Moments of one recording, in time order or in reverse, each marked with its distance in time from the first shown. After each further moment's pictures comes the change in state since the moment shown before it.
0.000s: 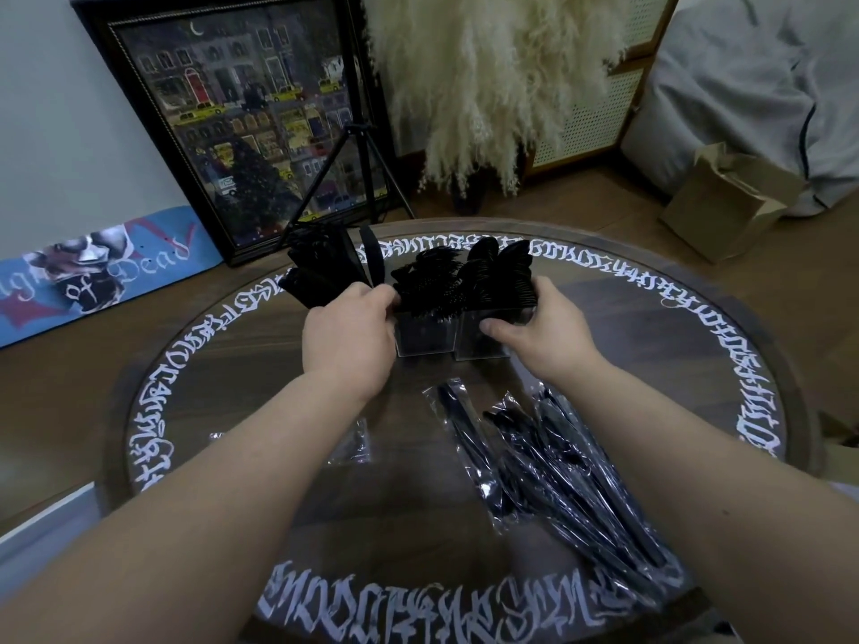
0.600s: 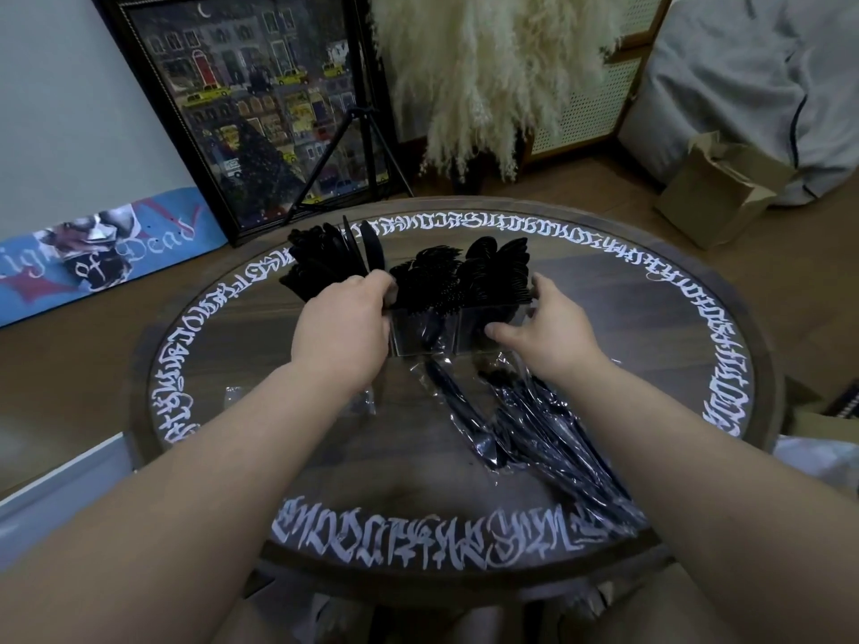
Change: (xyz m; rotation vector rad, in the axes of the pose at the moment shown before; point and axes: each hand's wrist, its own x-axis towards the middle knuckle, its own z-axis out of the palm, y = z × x) left_hand -0.046 0.000 -0.027 -0.025 -0.042 0.065; right_hand -0.051 -0.003 -0.007 -0.095 -0.043 0.047
